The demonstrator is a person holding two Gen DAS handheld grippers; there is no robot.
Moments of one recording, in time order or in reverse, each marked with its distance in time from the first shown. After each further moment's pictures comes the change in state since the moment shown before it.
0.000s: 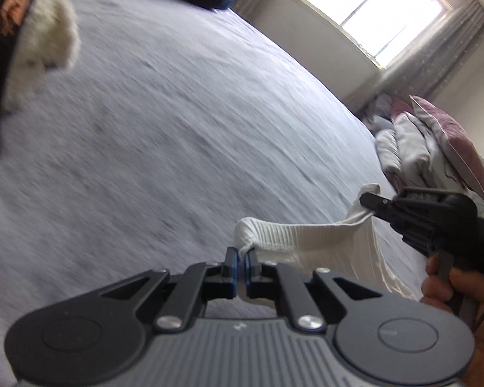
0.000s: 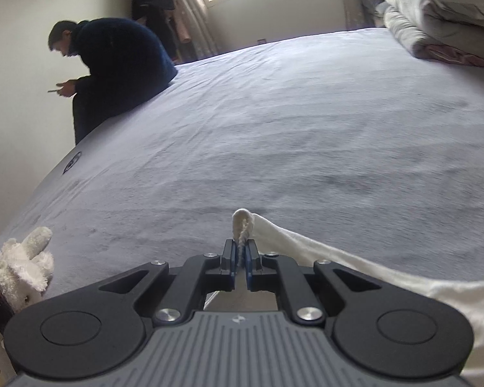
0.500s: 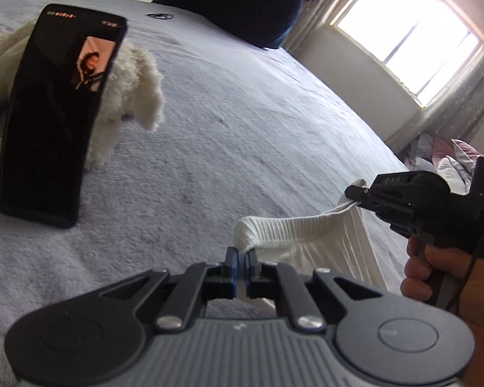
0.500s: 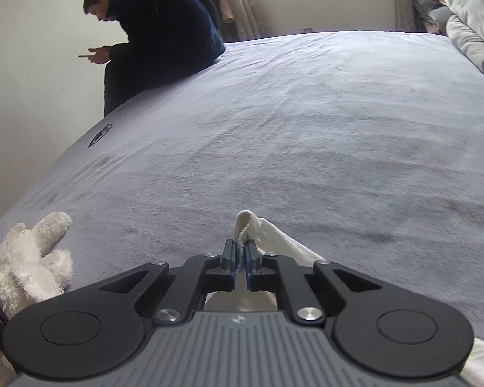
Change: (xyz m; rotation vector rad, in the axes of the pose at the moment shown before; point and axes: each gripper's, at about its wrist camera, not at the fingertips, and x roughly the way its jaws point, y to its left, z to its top) left arm -0.020 0.039 0.042 -0.082 -0.103 0.161; right arm 0.087 0.103 0.014 -0.109 0.052 0.078
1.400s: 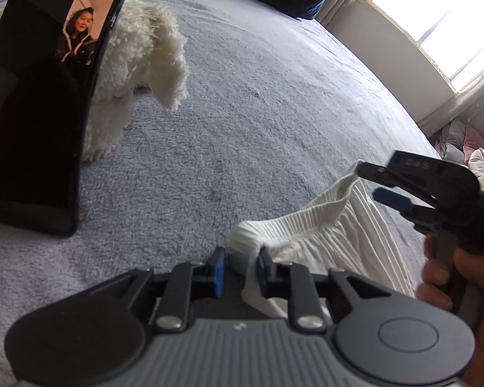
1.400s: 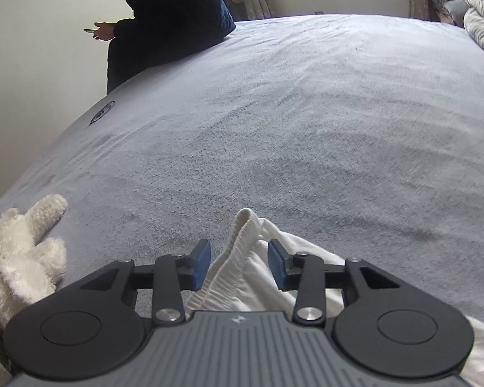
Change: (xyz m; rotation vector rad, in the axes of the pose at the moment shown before) left arm 0.025 0.006 0.012 -0.034 0.118 0.090; right arm 0.020 0.006 -0.003 -0.029 0.062 0.000
